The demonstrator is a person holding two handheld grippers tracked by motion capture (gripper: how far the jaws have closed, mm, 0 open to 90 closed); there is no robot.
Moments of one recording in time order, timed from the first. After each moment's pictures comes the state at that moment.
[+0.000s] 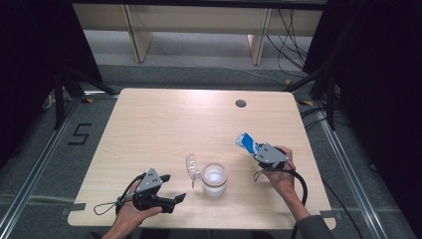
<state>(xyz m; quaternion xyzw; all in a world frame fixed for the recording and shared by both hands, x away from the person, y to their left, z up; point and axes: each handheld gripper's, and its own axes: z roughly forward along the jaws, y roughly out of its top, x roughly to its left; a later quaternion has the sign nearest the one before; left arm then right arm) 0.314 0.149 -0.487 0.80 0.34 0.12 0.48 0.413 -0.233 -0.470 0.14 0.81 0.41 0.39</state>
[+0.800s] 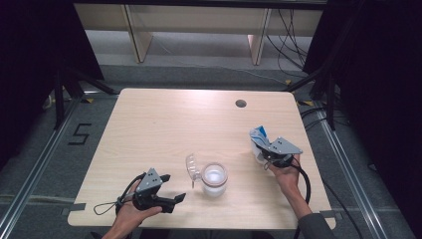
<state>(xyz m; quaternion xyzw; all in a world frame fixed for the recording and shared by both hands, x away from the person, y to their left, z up) 0.313 0.150 -0.487 0.80 0.34 0.12 0.48 0.432 -0.264 -0.490 0.27 0.78 0.47 0.32</state>
